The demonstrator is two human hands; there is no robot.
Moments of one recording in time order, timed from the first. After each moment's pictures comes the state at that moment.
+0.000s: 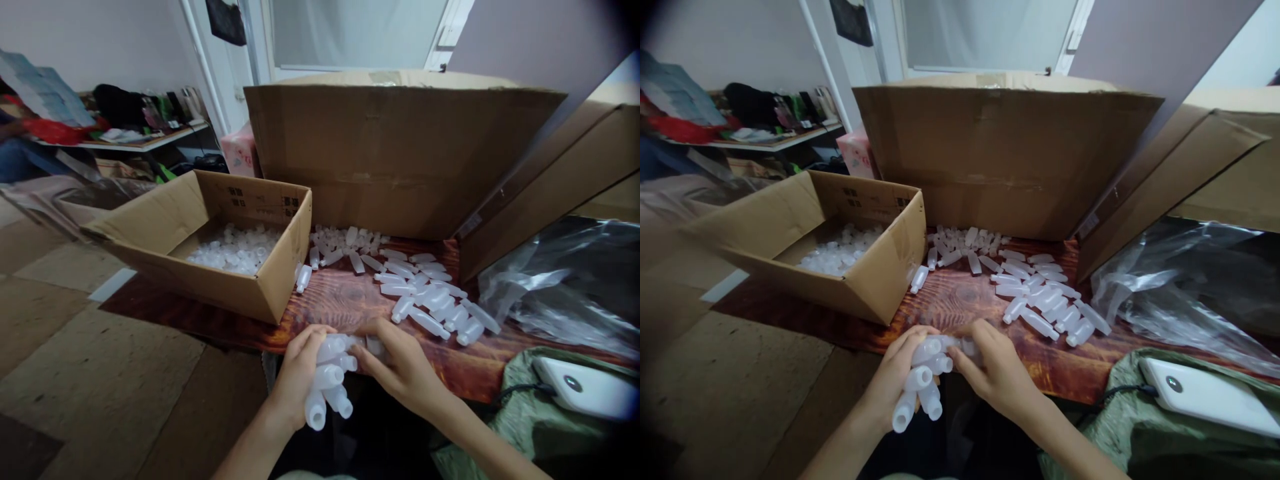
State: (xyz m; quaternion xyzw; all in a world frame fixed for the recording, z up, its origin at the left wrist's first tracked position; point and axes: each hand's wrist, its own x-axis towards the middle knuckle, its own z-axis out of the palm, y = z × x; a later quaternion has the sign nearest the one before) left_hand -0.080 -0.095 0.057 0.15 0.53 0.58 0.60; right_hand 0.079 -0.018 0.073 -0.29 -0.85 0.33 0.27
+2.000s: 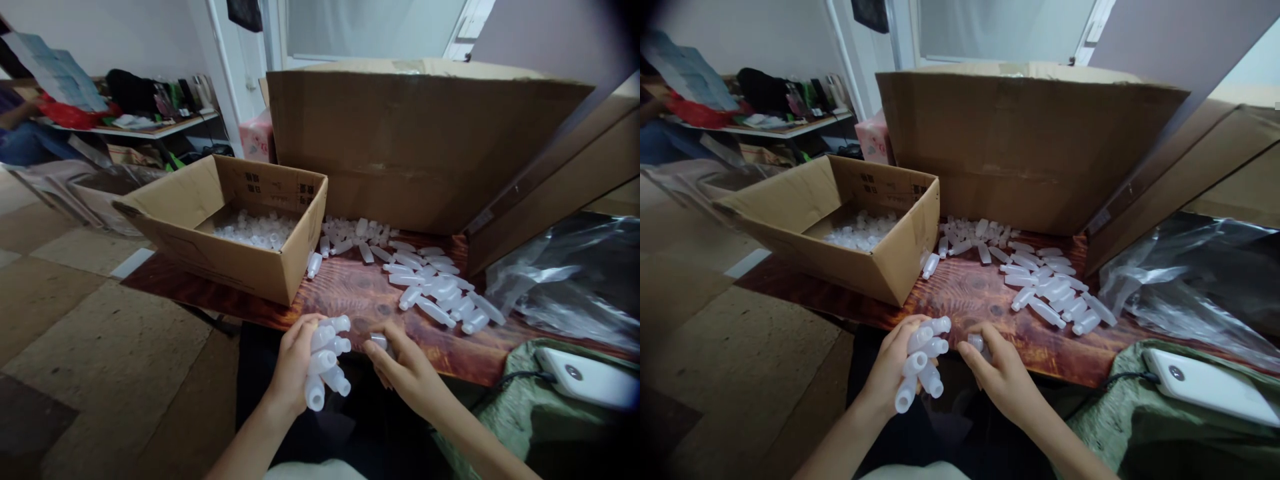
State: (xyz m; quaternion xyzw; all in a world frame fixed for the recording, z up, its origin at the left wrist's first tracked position) left_hand -0.090 -0.120 0.049 0.09 0.51 0.65 0.55; right_hand 0.080 -0.056 0.056 -0.38 -0.72 0.54 0.21
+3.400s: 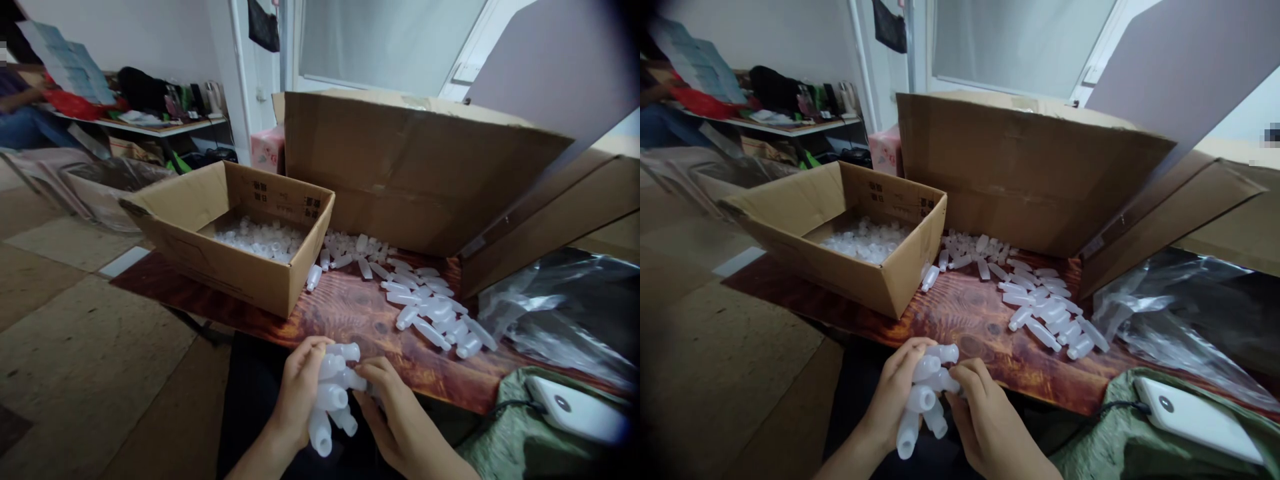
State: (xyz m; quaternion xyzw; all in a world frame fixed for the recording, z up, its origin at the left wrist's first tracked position) left_hand -0.078 -0.126 0.035 0.16 0.52 0.64 0.54; right_hand 0.076 -0.079 0.062 -0.24 -0.90 0.27 0.25
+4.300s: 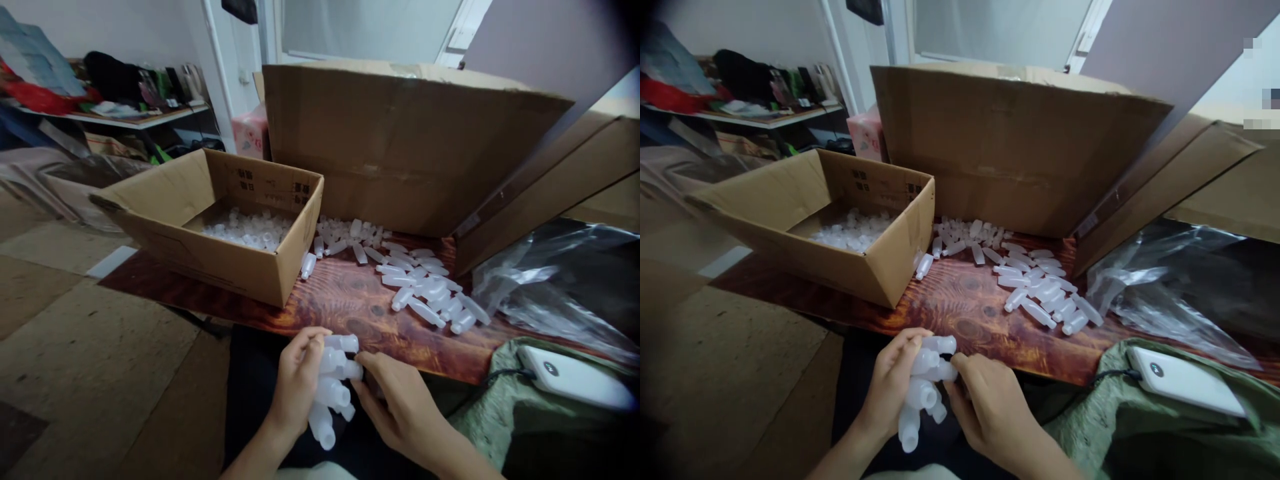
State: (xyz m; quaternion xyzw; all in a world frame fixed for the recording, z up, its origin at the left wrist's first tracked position) left_hand -0.078 -0.135 0.040 0.22 0.56 0.62 0.49; right_hand 0.085 -0.082 0.064 -0.23 -0.93 0.18 0.24
